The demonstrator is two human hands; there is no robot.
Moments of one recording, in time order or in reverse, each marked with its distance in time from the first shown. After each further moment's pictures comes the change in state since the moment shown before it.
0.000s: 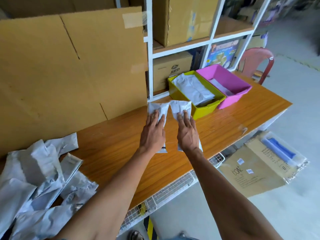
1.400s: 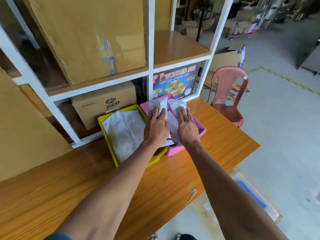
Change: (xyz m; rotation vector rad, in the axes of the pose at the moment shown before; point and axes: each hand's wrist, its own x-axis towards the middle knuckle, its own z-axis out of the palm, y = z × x) left_hand 0.400 0.275 0.168 -0.192 0.018 -0.107; right_hand 0.305 0.364 -0.116 -0.213 -0.170 0.024
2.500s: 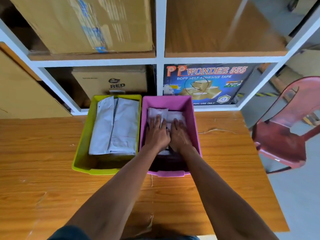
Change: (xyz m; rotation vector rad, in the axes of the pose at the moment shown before) left_hand 0.110 -0.020 0.168 0.228 -0.232 -0.604; right_hand 0.174 0.083 0.158 0.097 -0.476 -0.487
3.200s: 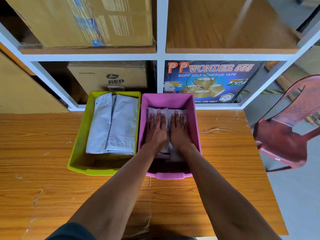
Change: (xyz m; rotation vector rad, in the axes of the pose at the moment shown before) left_hand 0.014 -0.012 0.026 0.121 0.065 0.131; right_hand 0.013 0.005 0.002 0.058 -0.008 0.012
